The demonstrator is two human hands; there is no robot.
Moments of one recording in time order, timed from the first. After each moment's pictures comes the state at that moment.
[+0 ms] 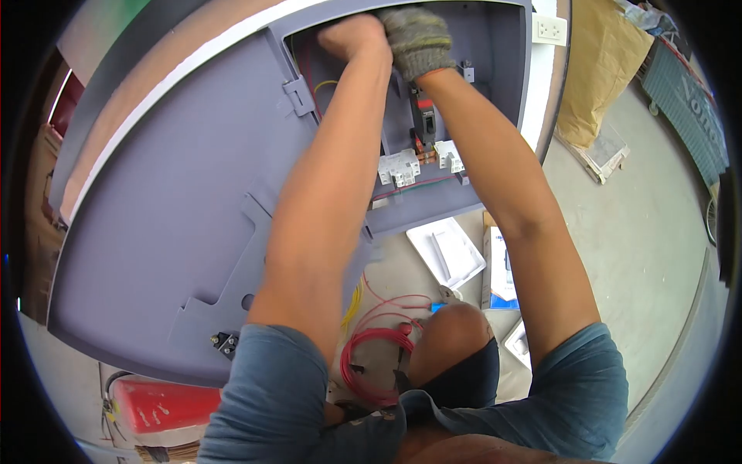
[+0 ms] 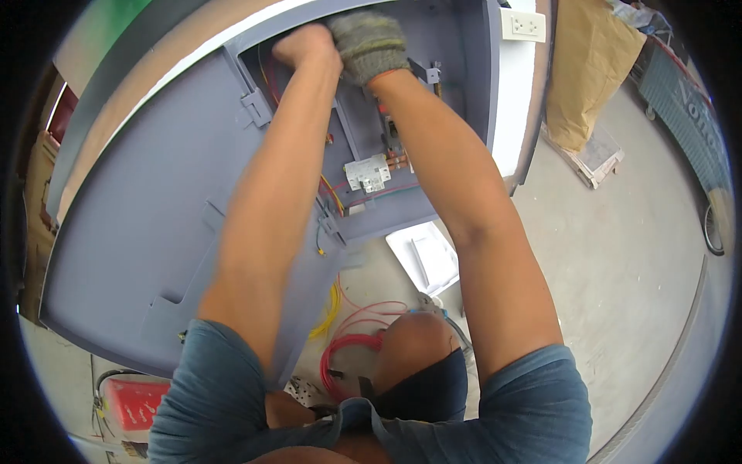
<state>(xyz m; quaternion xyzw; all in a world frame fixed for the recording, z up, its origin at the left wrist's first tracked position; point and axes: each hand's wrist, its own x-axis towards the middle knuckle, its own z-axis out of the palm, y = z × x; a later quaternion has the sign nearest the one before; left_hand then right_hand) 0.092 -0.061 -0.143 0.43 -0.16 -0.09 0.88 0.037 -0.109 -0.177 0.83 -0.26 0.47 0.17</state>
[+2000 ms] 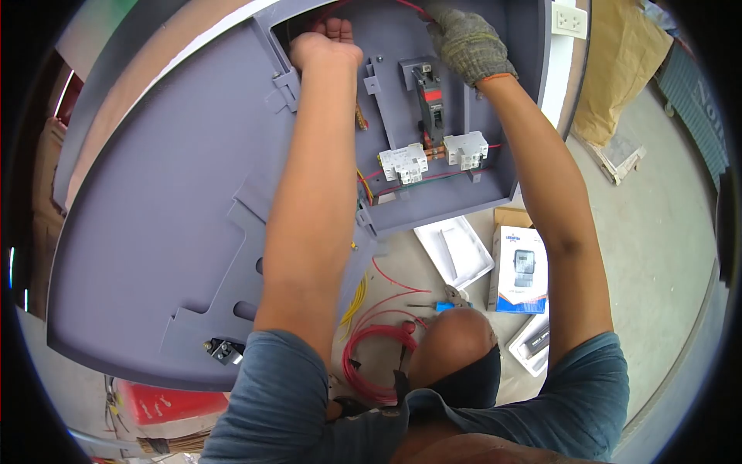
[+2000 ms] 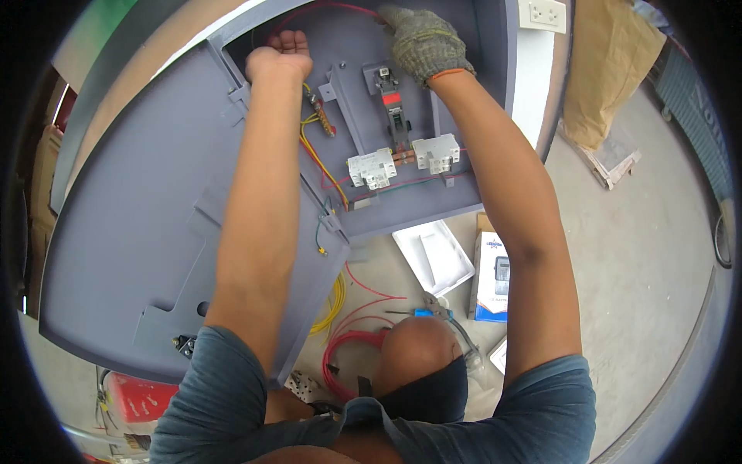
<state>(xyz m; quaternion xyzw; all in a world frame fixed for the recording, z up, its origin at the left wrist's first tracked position) 0.149 -0.044 -0.158 0.19 0.03 -0.35 0.92 -0.031 -0.102 -0.186 0.82 -0.33 0.46 -0.03</state>
